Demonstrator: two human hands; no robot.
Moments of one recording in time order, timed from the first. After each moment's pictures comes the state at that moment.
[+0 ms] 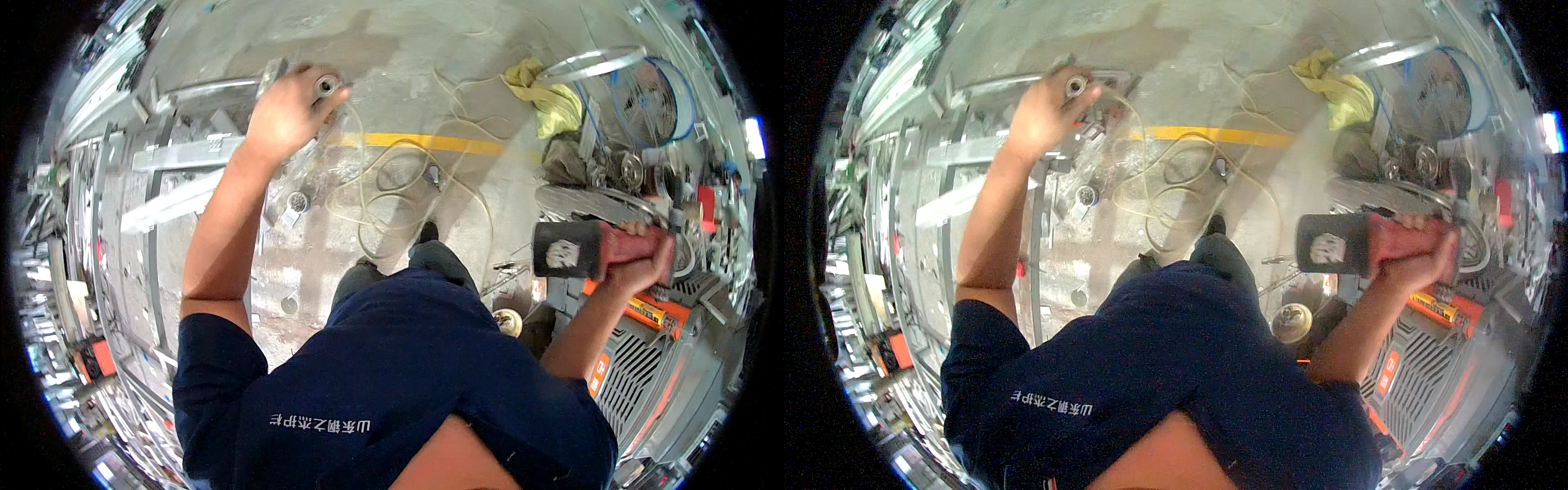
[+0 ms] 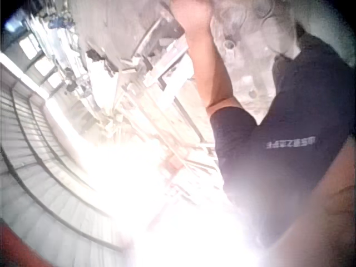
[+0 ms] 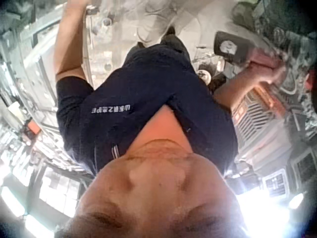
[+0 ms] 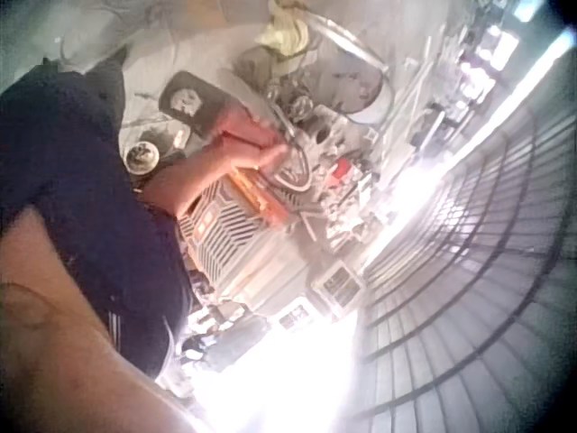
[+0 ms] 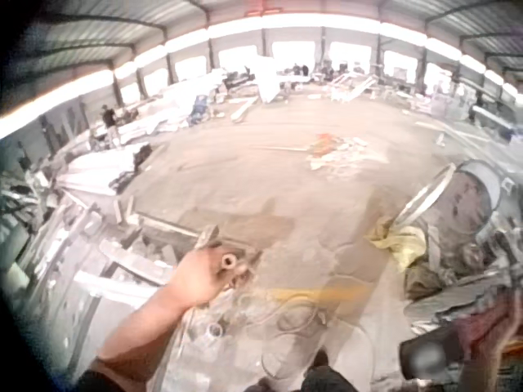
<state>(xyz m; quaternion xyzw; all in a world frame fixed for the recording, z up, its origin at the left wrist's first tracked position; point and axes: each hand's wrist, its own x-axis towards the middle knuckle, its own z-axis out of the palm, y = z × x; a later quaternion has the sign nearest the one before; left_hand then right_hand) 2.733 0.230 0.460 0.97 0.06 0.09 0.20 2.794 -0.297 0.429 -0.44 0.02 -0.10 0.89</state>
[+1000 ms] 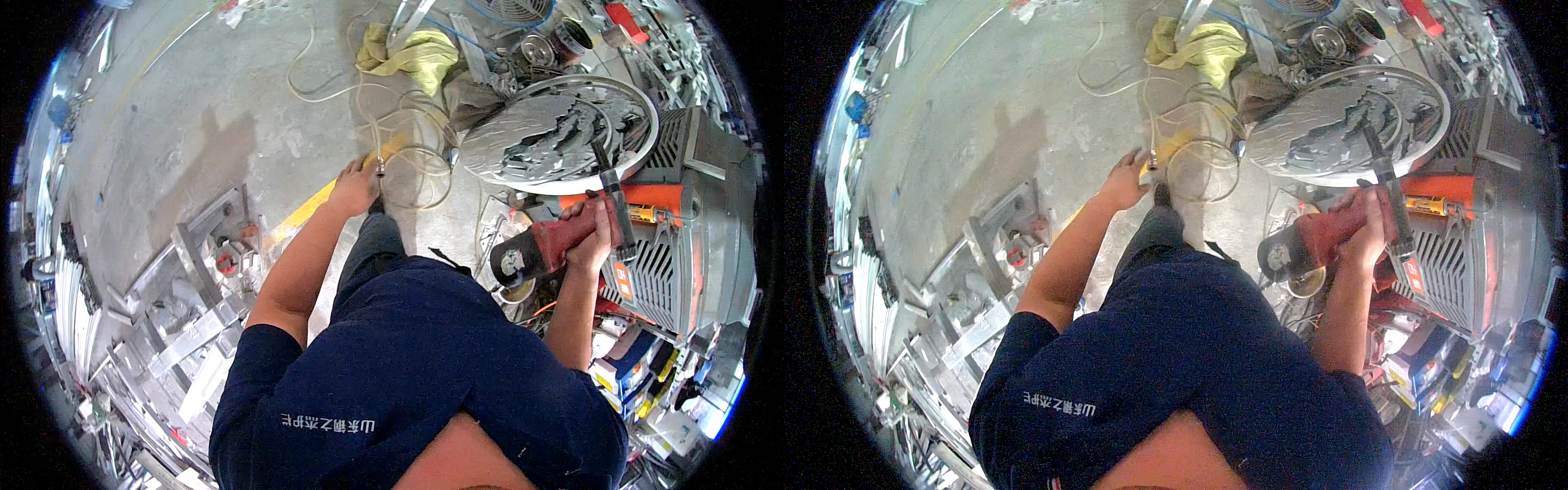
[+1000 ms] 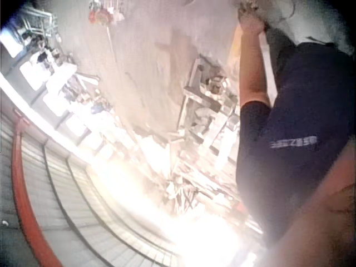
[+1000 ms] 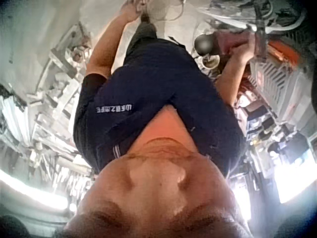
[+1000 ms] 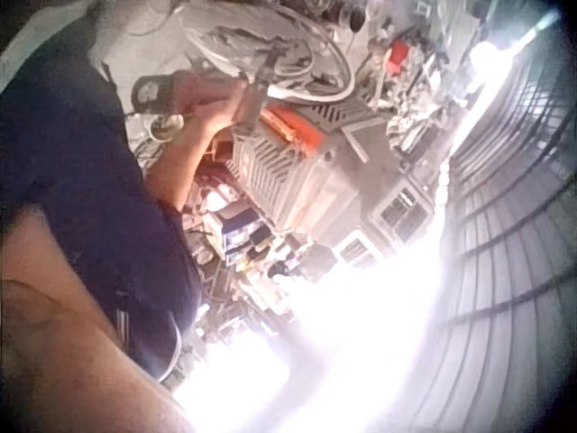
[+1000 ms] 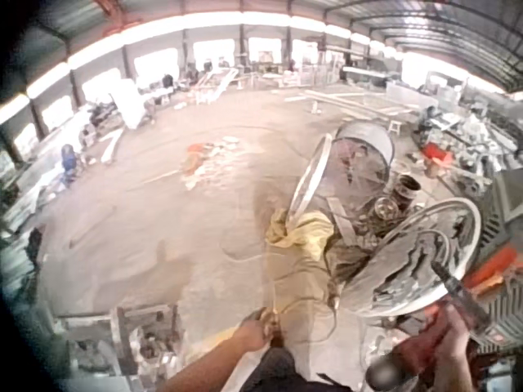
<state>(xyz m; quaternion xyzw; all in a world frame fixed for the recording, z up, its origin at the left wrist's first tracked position) 3.029 -0.010 0.200 0.92 -0.29 -0.10 0.26 2.861 -0.390 0.389 -0.54 0.28 -0.27 0.75</state>
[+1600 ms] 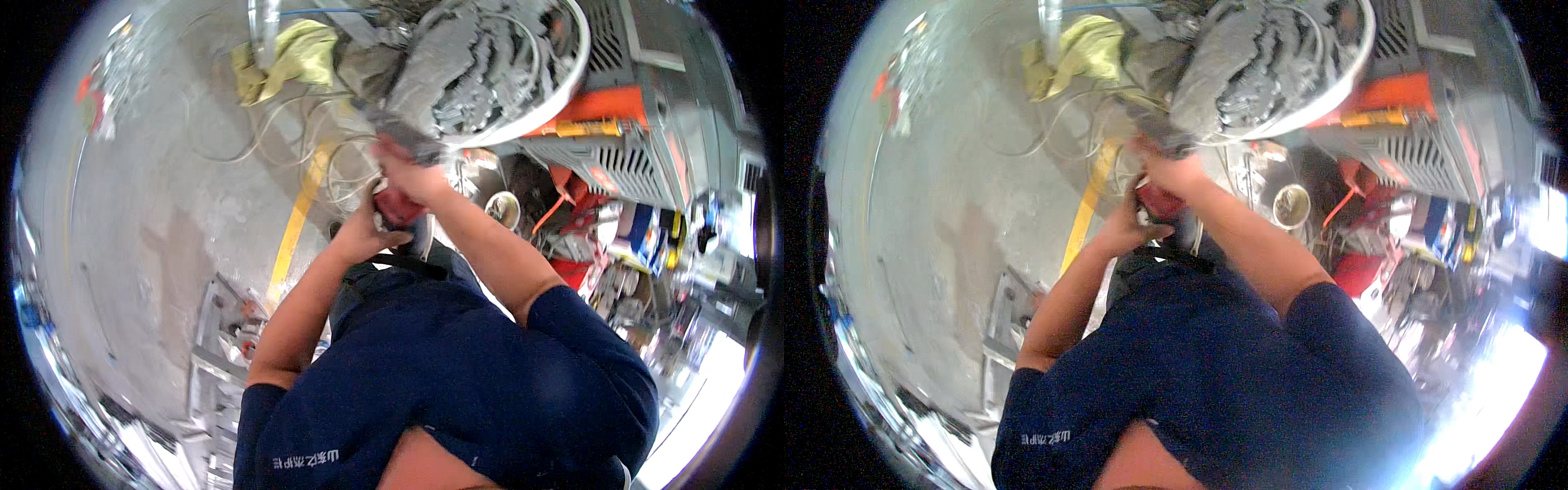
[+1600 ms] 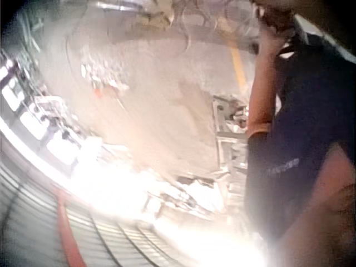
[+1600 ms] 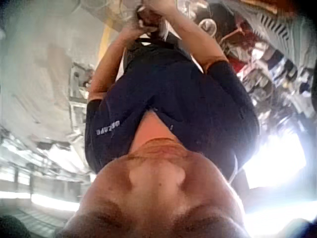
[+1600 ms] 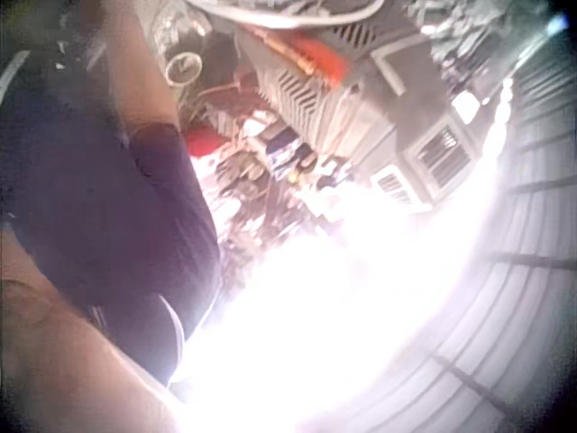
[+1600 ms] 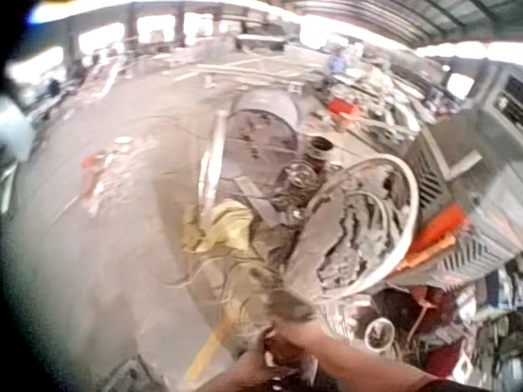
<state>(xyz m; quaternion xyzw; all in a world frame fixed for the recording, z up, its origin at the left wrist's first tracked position) 3.089 -0.147 0.241 0.66 -0.29 -0.46 0.52 3.066 -0.316 0.269 -0.76 0.33 0.00 0.57</state>
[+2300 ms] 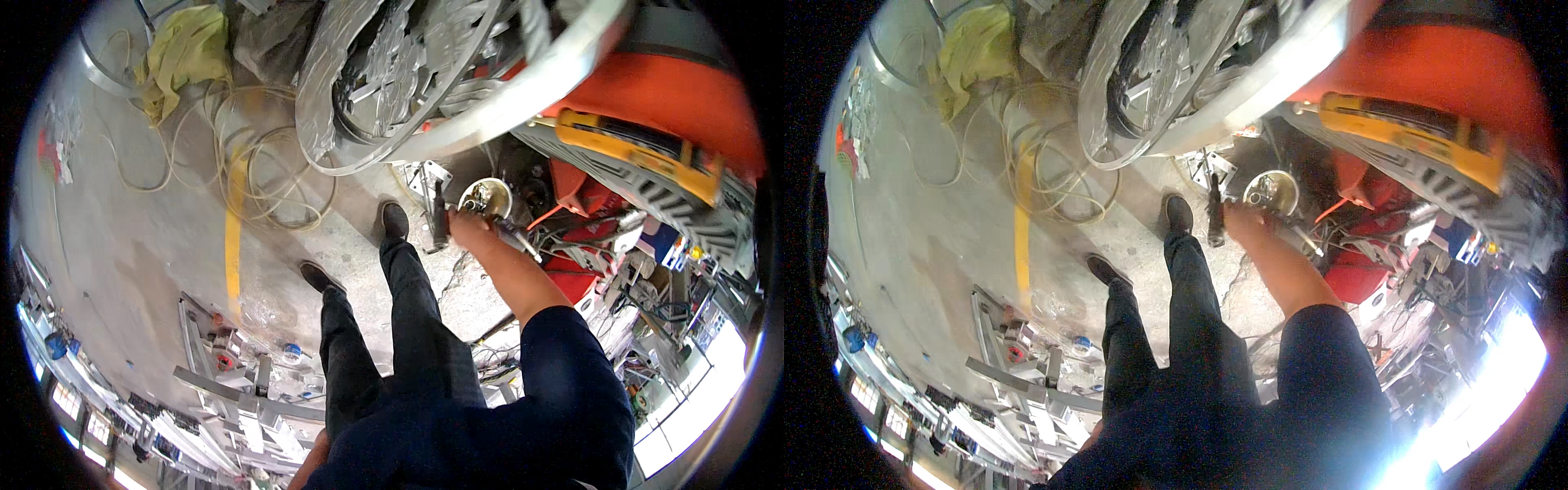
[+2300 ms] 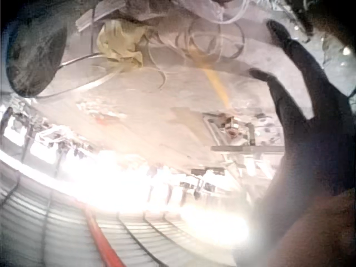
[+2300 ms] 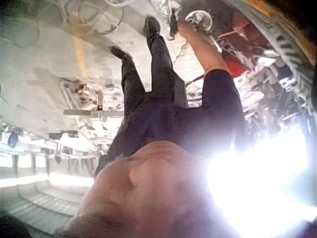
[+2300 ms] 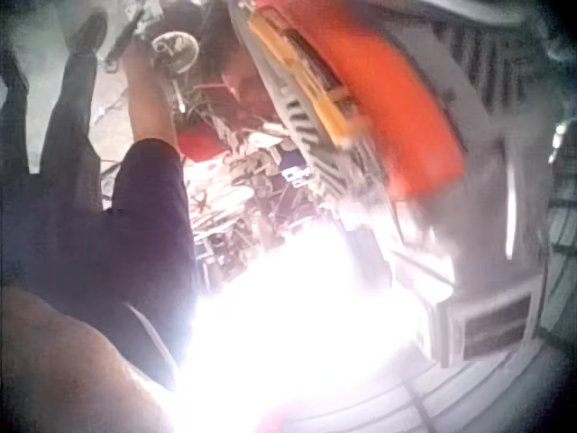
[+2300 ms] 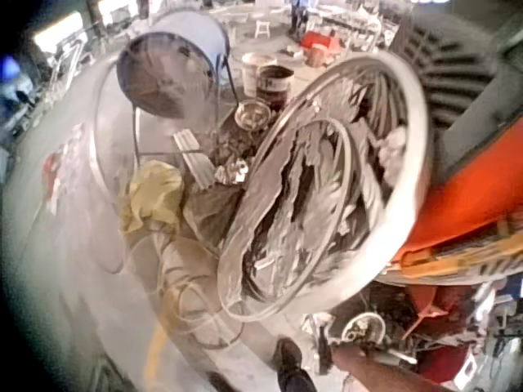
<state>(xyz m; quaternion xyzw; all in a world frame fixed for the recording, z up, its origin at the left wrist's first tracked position) 2.672 0.052 0.143 0.62 0.11 -0.76 -0.14 2.692 -0.645 -0.126 -0.82 0.22 0.50 0.14</state>
